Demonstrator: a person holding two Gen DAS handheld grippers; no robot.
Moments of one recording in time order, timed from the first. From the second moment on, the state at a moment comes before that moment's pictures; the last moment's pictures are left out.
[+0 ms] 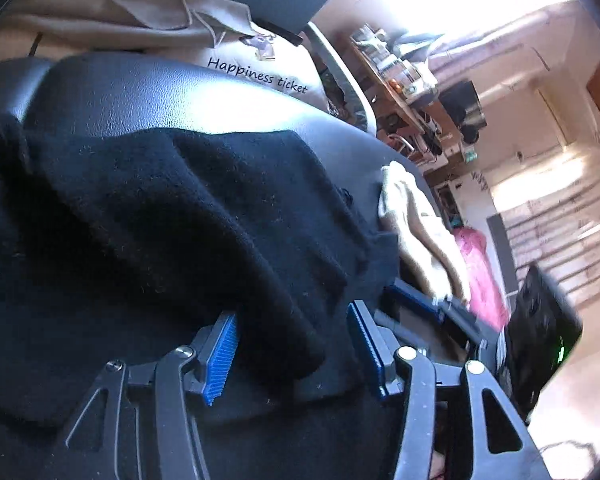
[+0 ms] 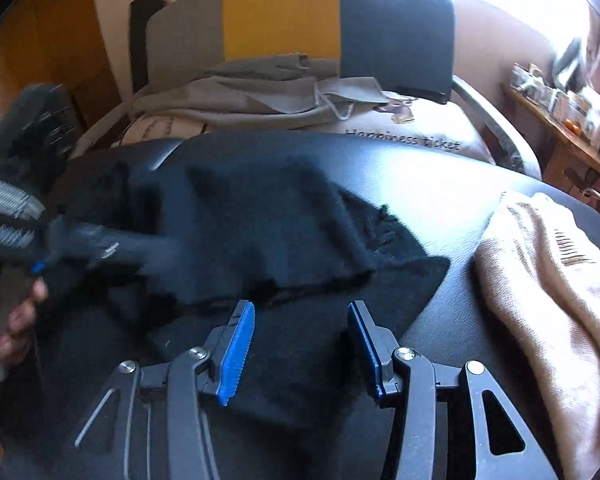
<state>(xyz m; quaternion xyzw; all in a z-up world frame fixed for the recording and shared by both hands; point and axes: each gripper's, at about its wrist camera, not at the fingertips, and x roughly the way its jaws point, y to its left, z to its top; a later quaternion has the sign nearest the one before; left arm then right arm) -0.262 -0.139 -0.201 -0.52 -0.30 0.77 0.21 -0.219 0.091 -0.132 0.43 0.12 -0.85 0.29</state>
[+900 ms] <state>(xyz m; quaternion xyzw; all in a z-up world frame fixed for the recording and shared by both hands) -0.418 -0.233 -0.177 -0.47 -0.35 0.80 0.12 -0.225 0.071 -0.158 0.42 0.10 -0.86 0.29</state>
